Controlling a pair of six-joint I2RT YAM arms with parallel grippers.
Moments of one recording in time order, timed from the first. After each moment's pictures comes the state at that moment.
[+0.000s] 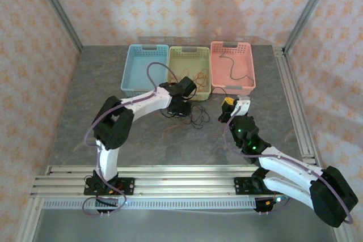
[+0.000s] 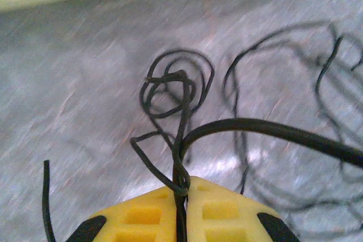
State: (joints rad) left arm -0.67 1.92 1.42 -0.77 -0.02 -0.52; right arm 0.66 0.91 0.26 0.57 0.46 0.25
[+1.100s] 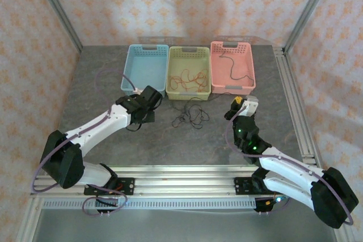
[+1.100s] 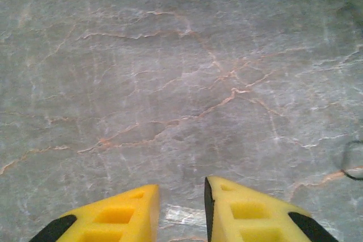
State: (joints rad) left arm -0.55 1.38 1.01 -0.87 -0.37 -0.64; right arm 0.66 0.89 0.26 0.54 0.72 0.26
